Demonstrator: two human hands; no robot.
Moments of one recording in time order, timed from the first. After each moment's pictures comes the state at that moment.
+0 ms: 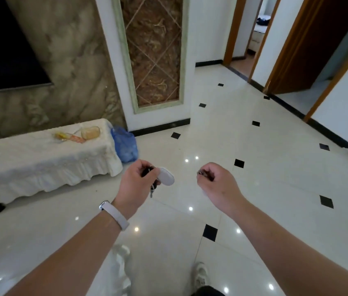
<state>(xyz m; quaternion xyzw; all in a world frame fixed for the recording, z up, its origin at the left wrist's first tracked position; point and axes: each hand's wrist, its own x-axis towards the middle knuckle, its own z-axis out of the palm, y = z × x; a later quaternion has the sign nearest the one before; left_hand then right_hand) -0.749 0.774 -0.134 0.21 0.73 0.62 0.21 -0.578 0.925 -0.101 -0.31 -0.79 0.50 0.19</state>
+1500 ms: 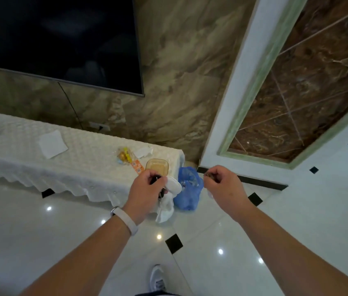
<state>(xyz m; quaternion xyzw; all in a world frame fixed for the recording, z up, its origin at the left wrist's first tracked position) -1.367 0.860 -0.176 -0.07 0.76 0.64 0.11 -1.322 1.072 -0.131 -0.16 -0.86 0.48 0.02</state>
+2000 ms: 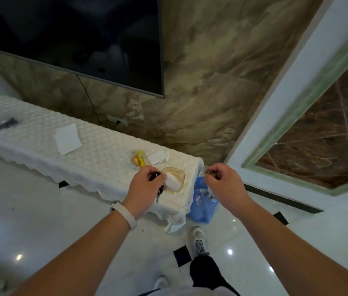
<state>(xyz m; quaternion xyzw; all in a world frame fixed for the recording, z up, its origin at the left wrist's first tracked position) -1.523 0.853 -0.200 -0.14 0.77 0.62 0.09 -1.509 1.073 -0.162 -0.11 -0.87 0.48 -0.04</state>
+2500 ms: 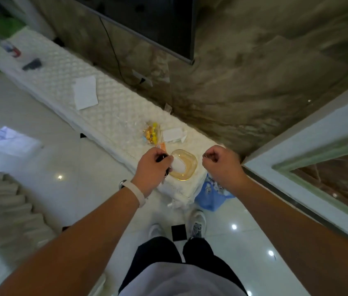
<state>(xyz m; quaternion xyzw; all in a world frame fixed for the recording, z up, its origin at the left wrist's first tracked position) -1.631 0.901 -0.276 -0.29 0.75 0.59 0.08 -1.682 1.101 -0.261 0.00 -0.87 0.44 -0.20</state>
